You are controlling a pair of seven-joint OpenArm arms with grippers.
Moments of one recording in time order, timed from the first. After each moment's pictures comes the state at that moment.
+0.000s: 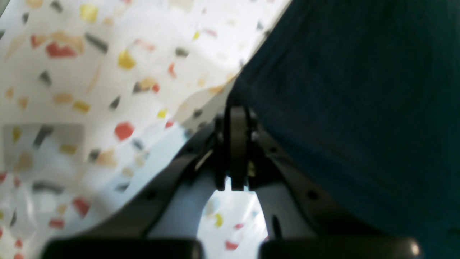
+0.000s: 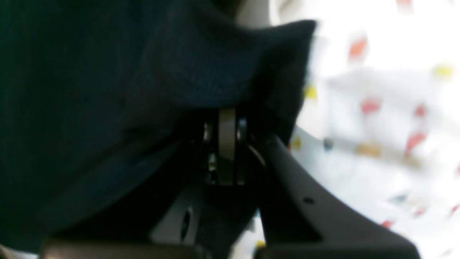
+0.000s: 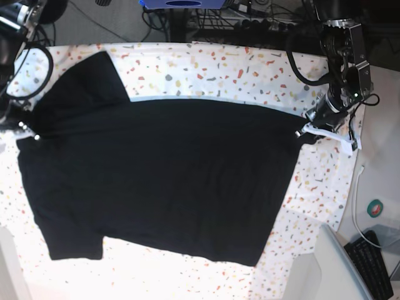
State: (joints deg) left arm 9.9 -11.9 -19.0 85.6 -30.3 2.7 39.8; right arm 6.1 18.2 29.1 52.8 27.0 15.0 -48.0
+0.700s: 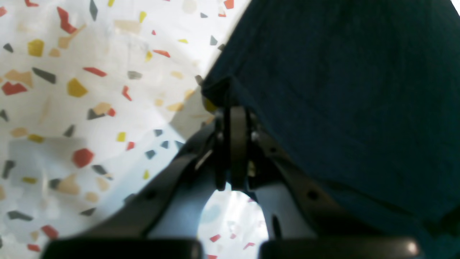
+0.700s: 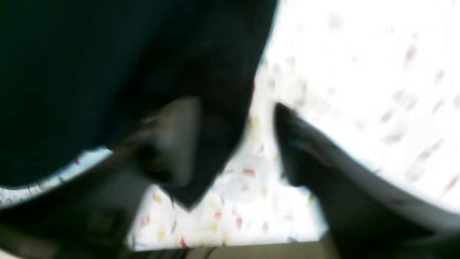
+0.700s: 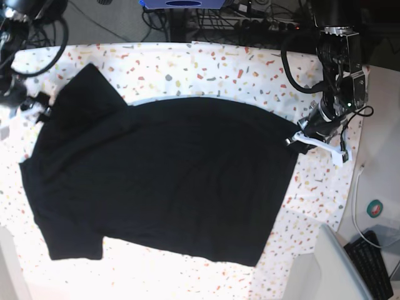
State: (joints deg) left arm 7.9 -12.5 -14.1 85.6 -30.0 2.9 39.5; right arm -11.1 5.0 36.5 91.9 26.1 15.5 -63.4
